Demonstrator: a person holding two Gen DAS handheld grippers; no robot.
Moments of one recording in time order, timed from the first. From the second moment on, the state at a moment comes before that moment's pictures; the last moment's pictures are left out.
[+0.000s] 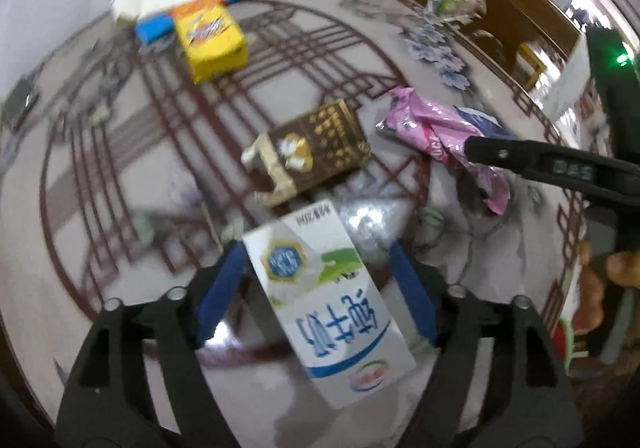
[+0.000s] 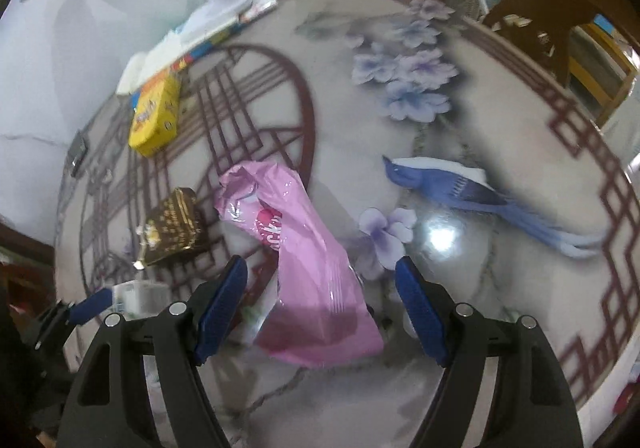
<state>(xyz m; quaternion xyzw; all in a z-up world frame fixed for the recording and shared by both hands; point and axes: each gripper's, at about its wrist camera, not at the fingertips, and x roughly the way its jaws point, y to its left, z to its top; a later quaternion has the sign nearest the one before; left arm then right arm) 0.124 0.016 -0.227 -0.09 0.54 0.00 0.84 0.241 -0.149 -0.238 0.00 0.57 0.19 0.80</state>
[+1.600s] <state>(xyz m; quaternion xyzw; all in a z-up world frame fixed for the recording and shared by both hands) 0.048 -0.046 -0.084 -0.06 0.35 -0.10 0.93 0.044 -0.256 -0.090 0.12 0.42 0.10 0.89</state>
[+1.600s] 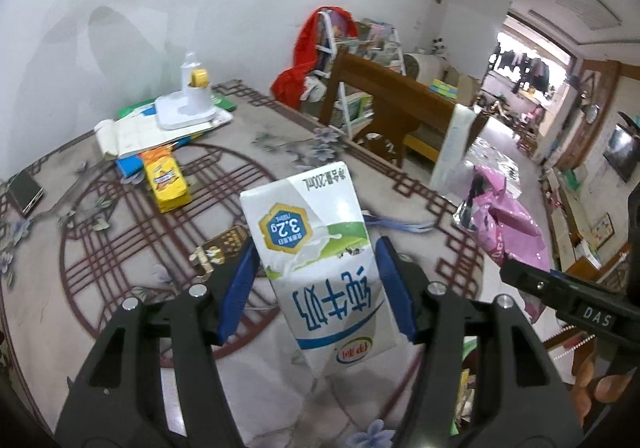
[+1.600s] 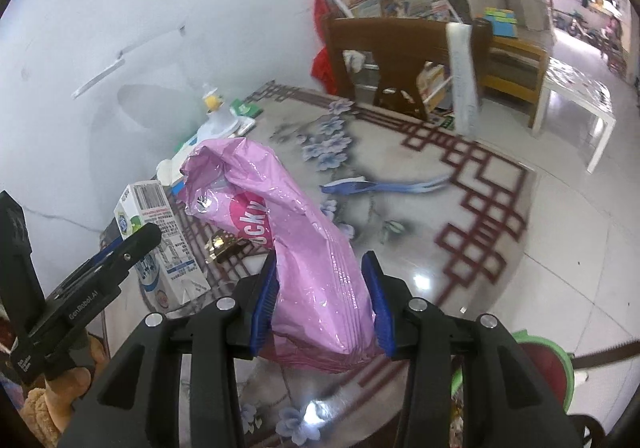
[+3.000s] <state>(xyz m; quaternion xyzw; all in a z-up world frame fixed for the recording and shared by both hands) -0.008 -0.233 -0.094 0.04 0.38 -0.35 0.85 -0.090 -0.418 -0.112 0.26 0.41 -0.14 0.86</state>
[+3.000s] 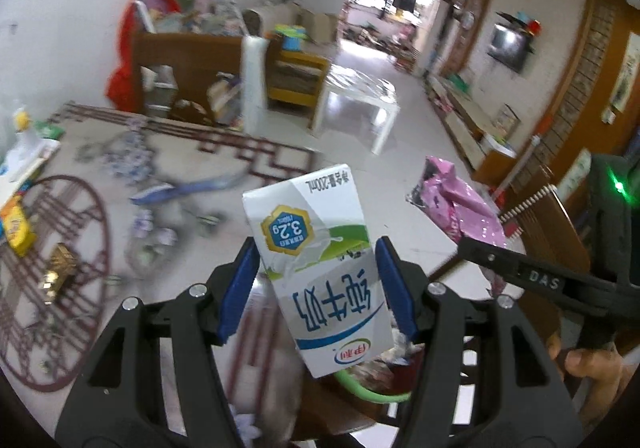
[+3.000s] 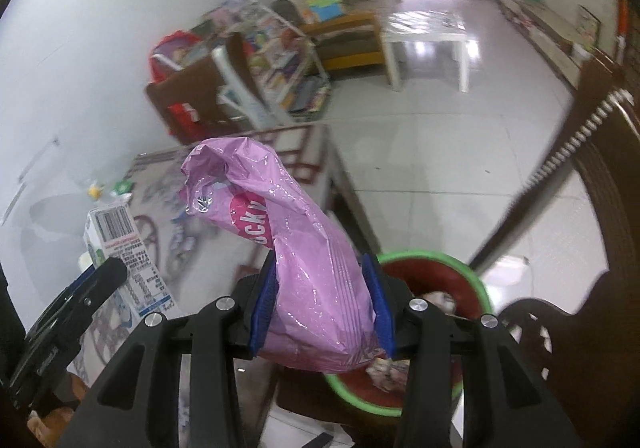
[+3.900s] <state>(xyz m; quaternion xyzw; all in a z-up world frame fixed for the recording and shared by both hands) -0.007 -0.278 -0.136 0.06 0.44 -0.39 0.80 -0.127 -0.460 -0.166 0.29 0.47 -0.22 0.80</state>
